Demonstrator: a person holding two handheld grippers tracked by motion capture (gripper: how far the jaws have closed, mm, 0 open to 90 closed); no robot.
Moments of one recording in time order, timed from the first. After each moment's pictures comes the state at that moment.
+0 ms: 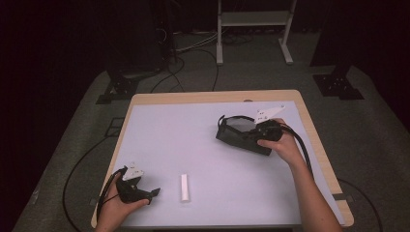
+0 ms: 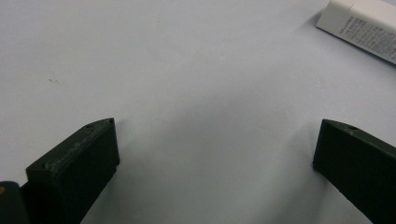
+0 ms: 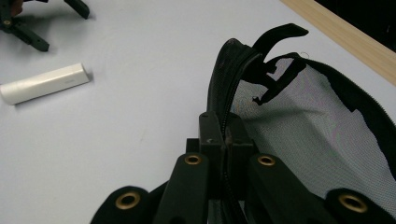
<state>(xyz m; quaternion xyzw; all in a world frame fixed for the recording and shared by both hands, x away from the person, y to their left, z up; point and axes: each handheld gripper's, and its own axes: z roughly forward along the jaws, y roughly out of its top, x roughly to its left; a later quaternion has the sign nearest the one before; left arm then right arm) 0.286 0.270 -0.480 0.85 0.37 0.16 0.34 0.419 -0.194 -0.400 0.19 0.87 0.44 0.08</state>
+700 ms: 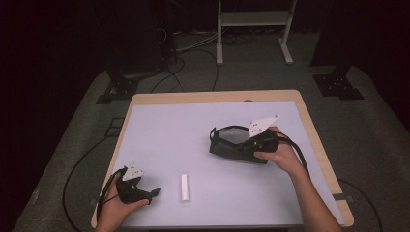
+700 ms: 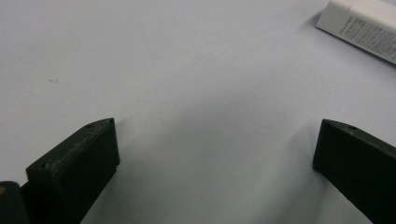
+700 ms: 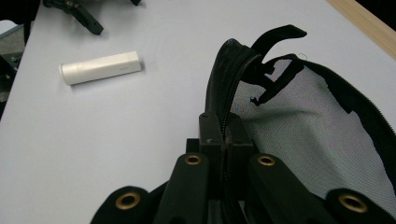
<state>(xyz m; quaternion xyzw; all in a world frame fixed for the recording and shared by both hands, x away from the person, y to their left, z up) 0.286 0.270 -0.480 0.84 0.38 0.16 0.35 0.384 -0.173 -0.394 0.12 0.89 0.43 0.07</state>
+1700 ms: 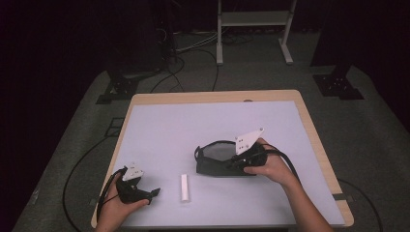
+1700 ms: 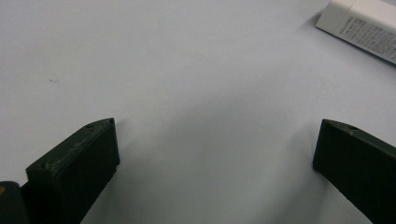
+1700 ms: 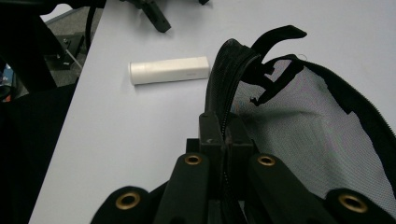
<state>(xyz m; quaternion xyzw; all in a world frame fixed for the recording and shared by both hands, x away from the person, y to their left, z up) 0.285 0.270 -0.480 0.84 0.38 0.16 0.35 0.351 -0.135 -0.402 0.04 0.90 0.43 0.02</state>
